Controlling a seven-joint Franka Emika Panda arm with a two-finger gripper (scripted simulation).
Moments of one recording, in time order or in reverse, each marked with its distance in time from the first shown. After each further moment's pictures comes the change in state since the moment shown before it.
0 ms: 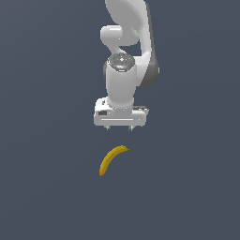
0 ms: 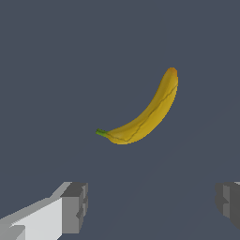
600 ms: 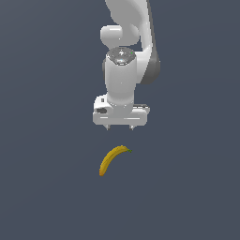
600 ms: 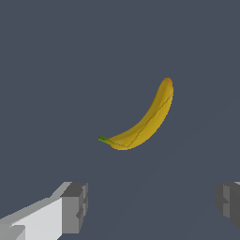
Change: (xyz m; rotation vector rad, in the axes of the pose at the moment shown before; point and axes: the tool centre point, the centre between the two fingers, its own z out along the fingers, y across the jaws) arm 0.010 0.000 -0.016 0.006 0.026 0.020
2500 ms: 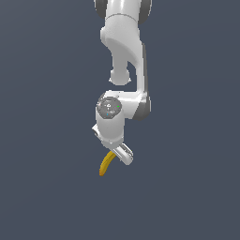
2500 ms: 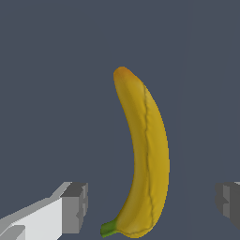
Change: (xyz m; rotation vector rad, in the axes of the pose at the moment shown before) arm 0.047 0.026 0.111 -0.007 -0.059 0.760
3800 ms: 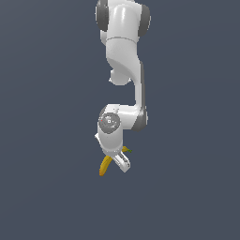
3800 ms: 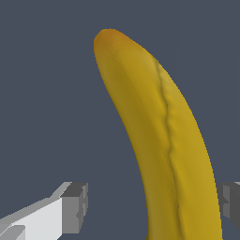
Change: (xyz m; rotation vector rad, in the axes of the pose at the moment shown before) arm 0.004 0.000 0.062 -0.005 -0.004 0.088
